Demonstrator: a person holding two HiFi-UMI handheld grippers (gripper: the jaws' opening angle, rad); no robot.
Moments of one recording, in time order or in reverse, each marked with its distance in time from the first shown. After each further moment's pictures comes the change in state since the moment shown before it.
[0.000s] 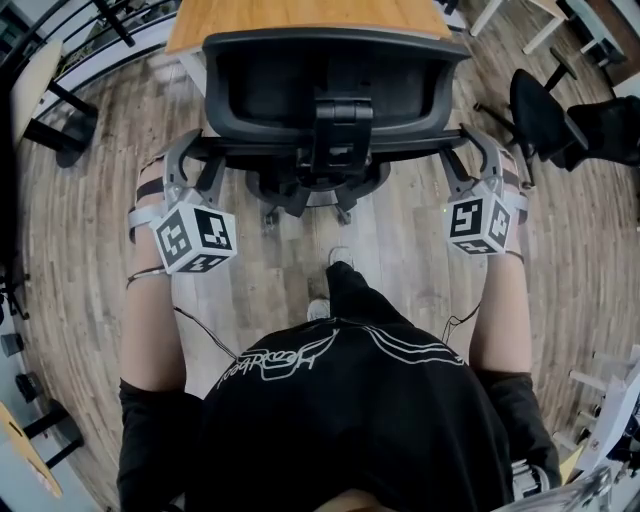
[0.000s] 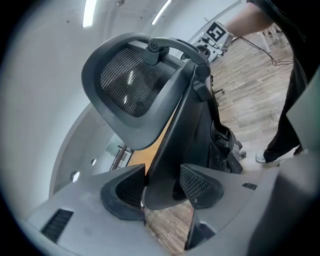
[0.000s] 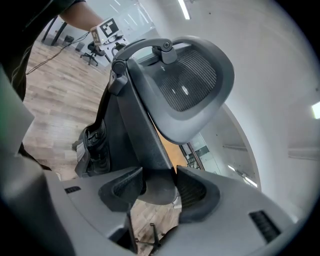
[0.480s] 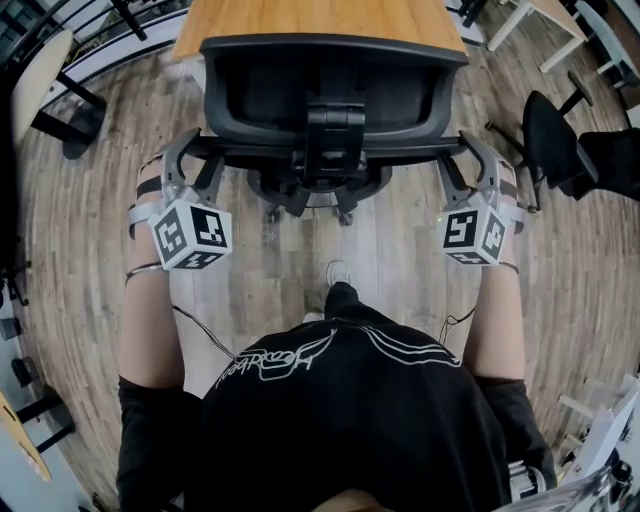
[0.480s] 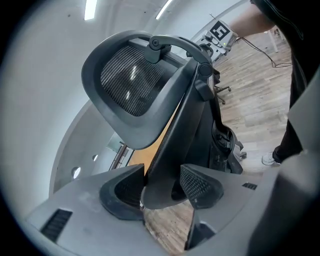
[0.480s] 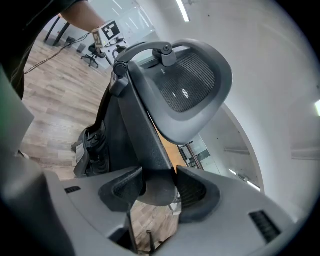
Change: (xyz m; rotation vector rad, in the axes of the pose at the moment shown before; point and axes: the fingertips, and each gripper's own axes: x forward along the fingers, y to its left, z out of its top) left arm 0.087 0.046 0.003 -0.031 0.040 0.009; right arm 0.095 -0.042 0.003 -0.004 -0.043 0.009
